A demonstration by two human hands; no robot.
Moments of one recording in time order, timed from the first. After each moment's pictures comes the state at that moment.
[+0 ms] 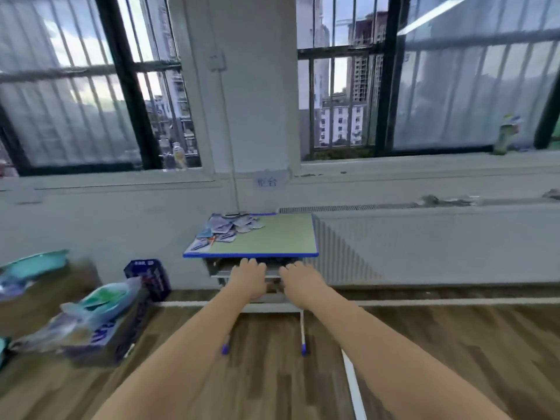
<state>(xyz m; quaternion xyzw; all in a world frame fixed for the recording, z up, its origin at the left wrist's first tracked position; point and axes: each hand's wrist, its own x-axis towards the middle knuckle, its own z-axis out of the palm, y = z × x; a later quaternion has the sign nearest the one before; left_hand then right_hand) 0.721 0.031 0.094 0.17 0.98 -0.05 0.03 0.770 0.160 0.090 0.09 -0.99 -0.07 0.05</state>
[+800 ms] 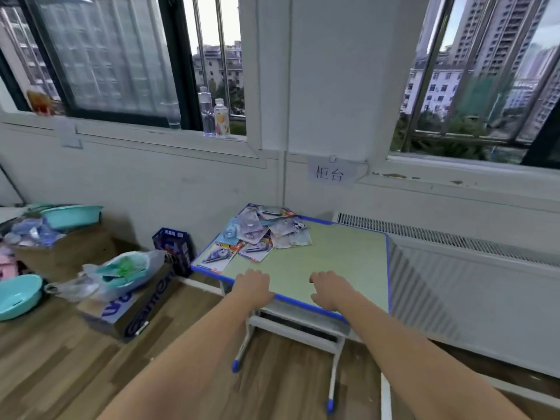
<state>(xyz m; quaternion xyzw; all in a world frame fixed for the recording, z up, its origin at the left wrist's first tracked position) 0.323 0.018 0.012 0.06 0.99 -0.02 0.13 0.312 0.206 0.012 0.15 -0.98 -0.01 -0.12</state>
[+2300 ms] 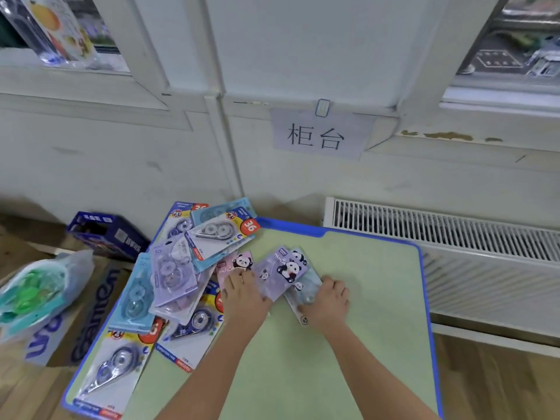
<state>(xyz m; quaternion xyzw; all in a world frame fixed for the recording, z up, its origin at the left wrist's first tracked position) -0.043 0.089 -0.130 -0.07 0.99 0.05 0.13 -0.032 0.242 -0.141 -0.23 -0.92 0.25 -0.18</state>
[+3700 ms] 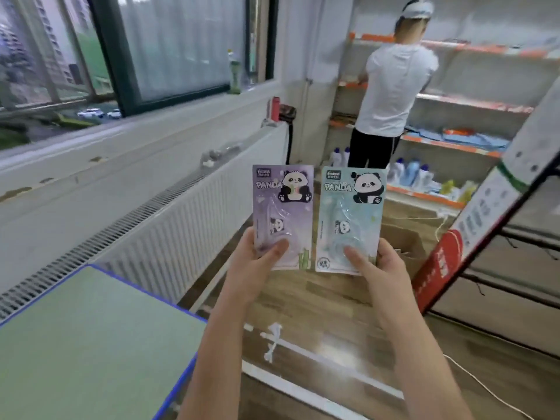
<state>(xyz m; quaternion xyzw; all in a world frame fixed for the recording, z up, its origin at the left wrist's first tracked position) 0.320 0.253 0.098 0.47 0.53 0.55 0.44 0.515 0.251 0.113 -0.52 -0.53 0.41 0.52</state>
